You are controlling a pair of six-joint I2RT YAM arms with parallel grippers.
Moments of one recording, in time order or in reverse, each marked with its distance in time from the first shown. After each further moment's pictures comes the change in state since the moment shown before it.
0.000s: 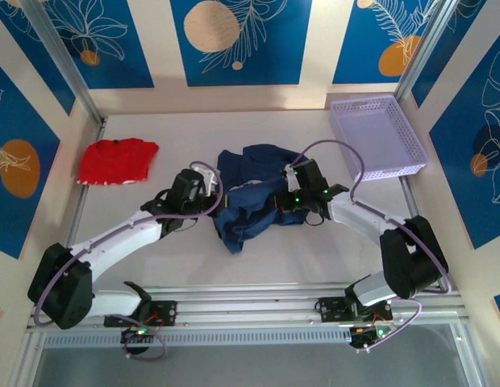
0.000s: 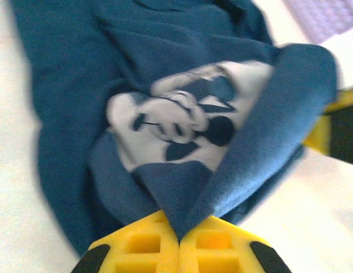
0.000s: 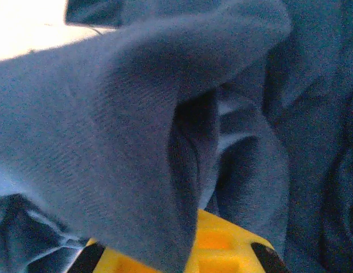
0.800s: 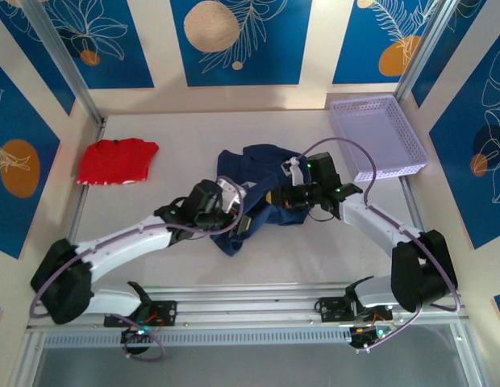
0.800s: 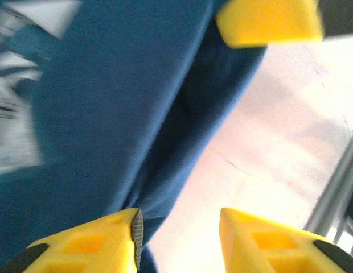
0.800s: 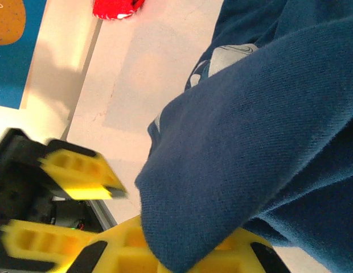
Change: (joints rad) left arm -0.197 0.071 0.029 0.005 0.187 0.157; right arm -0.069 -0.083 0.009 0.031 -0.412 0.105
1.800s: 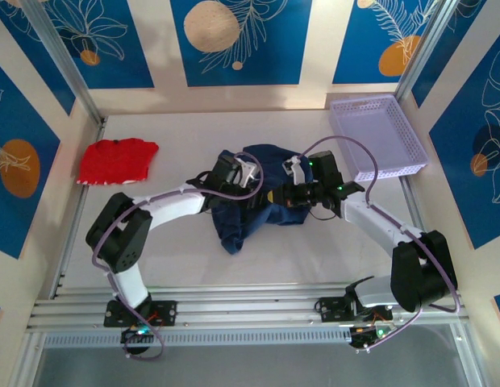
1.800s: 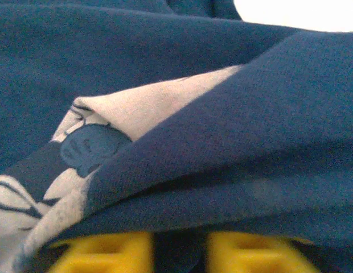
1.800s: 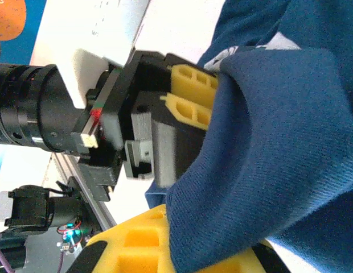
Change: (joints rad) left arm 0.115 0.415 0.292 0.092 0.051 -0.024; right arm -0.020 -0.003 0.014 -0.041 -0.006 -0.050
